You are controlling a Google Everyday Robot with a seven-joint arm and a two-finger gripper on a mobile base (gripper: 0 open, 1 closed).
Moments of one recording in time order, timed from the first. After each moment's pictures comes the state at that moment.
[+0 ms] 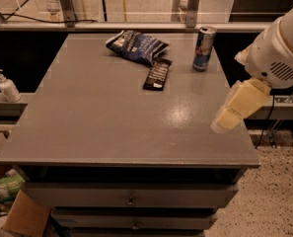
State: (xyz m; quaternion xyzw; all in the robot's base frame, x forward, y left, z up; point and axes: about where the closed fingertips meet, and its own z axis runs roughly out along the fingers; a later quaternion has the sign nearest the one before) arm 0.454 -0.167 0.947 -0.52 0.82 0.04 0.24
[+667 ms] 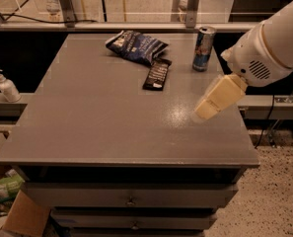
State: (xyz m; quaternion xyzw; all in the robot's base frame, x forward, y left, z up) arm 0.481 -0.138 0.942 -0.49 0.82 0.08 0.29
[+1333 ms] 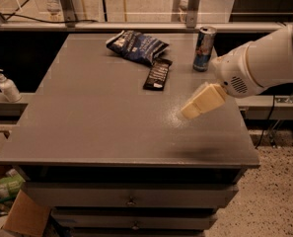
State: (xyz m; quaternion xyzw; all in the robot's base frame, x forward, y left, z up) arm 0.515 -0.124 0.909 -0.45 0.81 0.11 0.36
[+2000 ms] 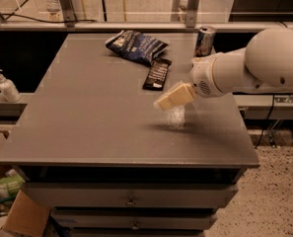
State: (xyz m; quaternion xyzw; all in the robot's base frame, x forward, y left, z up) arm 0.585 -0.090 0.870 -0.42 0.79 0.12 0.43
